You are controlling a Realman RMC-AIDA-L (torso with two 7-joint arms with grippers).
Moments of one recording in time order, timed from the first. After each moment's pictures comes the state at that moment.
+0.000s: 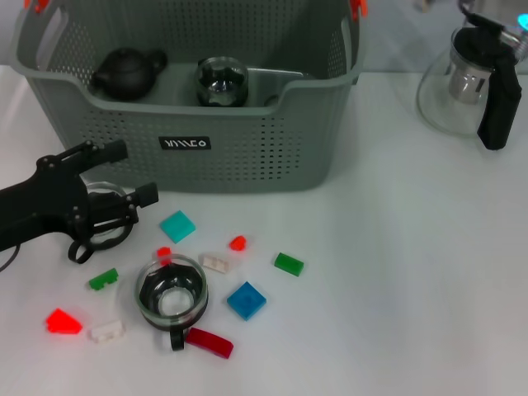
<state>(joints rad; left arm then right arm) -0.39 -2.10 0.32 0.71 2.01 1.77 -1.16 0.41 2.10 -1.44 -1.52 -1.55 -0.87 1.72</state>
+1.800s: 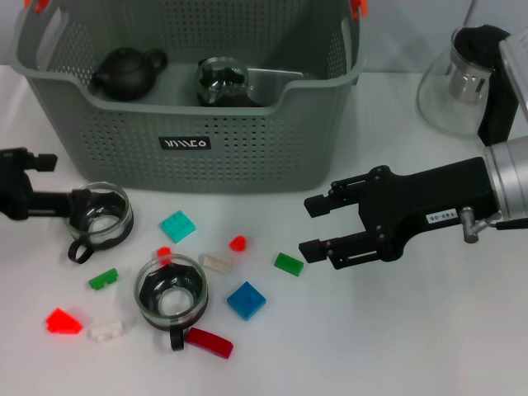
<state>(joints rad) -0.47 -2.09 0.40 1.18 2.40 1.69 -1.61 0.62 2.09 -1.09 -0.99 -1.98 -1.64 1.73</state>
